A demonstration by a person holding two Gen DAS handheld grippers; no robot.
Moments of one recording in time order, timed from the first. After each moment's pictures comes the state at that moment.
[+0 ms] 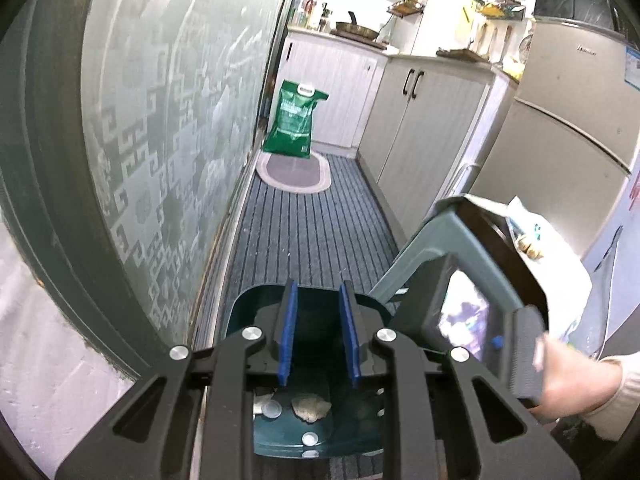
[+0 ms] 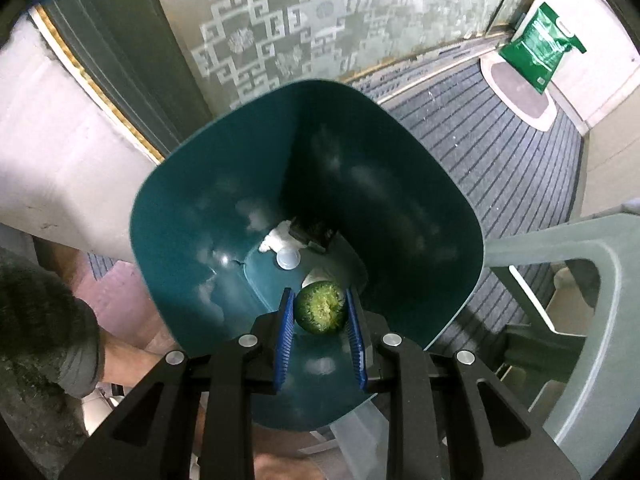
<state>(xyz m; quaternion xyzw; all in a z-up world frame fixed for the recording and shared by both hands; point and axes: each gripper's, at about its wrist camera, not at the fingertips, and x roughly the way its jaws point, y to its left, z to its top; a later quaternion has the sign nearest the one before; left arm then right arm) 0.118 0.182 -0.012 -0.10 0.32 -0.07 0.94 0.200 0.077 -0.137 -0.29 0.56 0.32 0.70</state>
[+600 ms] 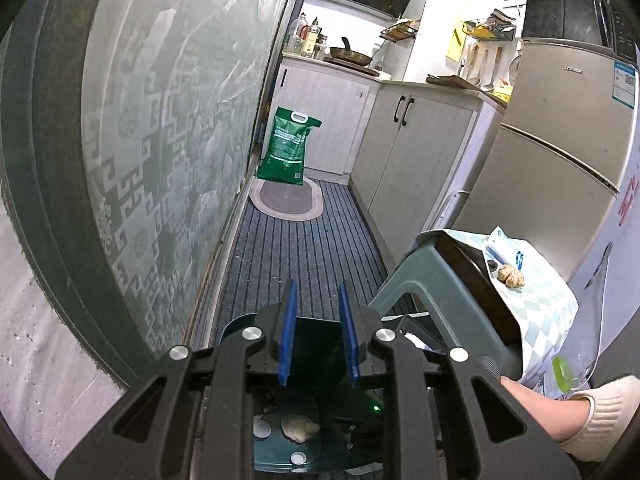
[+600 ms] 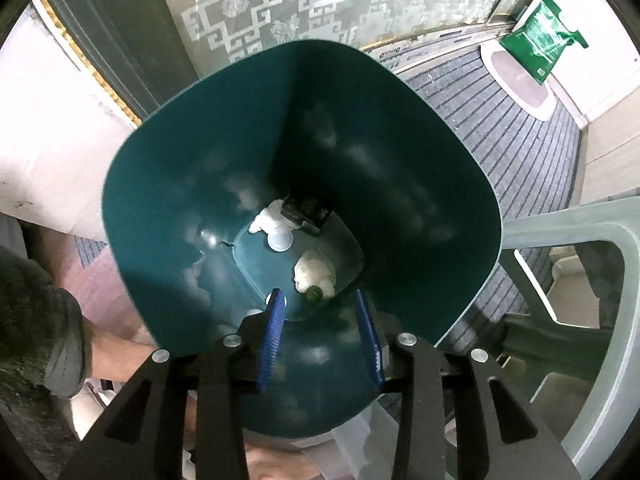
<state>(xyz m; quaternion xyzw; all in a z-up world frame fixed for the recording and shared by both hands) 0.113 0.175 0.012 -0.11 0.28 -0.08 0.95 0.194 0.073 -0.156 -0.31 0.57 0.31 0.69</state>
